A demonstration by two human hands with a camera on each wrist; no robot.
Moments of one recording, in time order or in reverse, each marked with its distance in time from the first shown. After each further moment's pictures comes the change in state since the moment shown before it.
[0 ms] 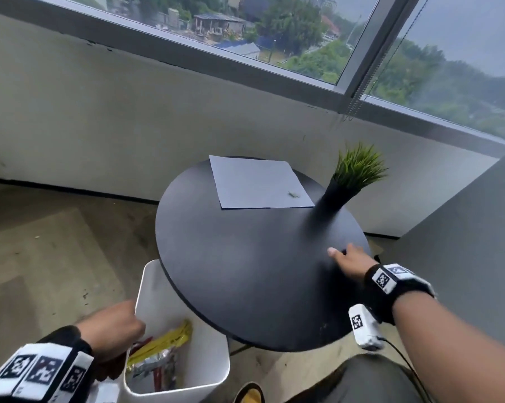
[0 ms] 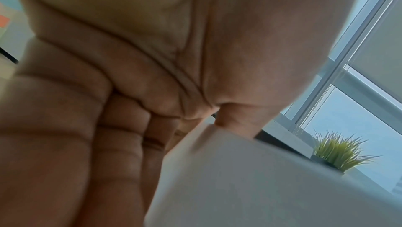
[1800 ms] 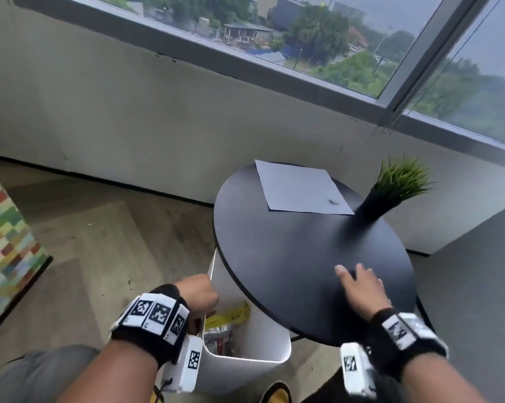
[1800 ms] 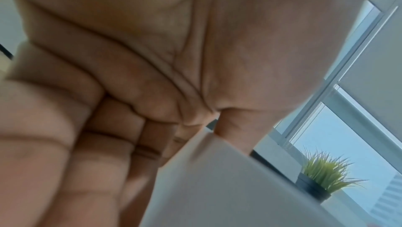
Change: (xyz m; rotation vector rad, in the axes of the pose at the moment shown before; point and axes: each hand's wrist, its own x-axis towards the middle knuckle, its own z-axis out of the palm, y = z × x) left_hand 0.033 -0.001 0.002 0.003 0.056 0.049; right_hand -0.109 -0.063 0.057 0.157 0.154 -0.100
